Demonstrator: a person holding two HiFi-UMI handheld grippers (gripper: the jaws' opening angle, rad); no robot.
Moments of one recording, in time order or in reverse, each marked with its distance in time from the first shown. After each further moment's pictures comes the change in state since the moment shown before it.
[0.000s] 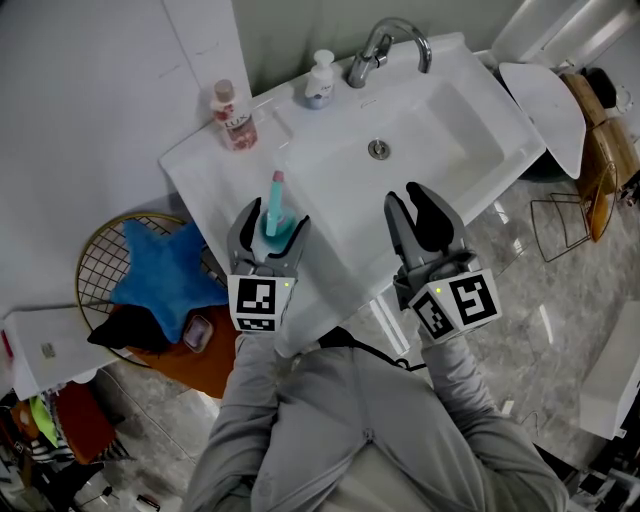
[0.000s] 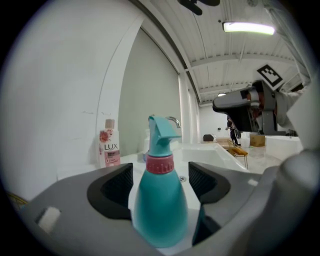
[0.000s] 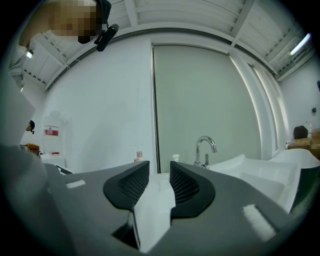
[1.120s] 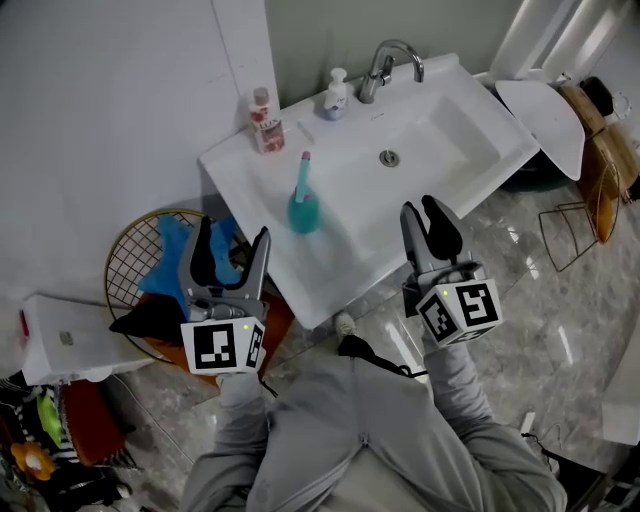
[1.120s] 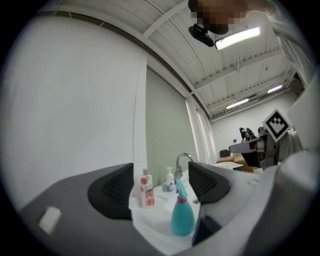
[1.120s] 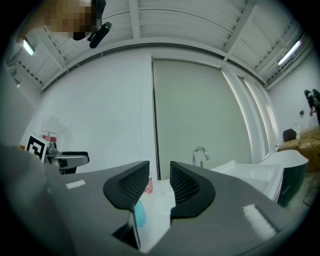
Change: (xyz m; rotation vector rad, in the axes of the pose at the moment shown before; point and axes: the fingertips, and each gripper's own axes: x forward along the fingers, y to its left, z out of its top) left arm -0.186 0.039 0.129 0.074 -0.248 0.208; right arm -0.081 0.050 0.026 0.017 -0.105 -0.091
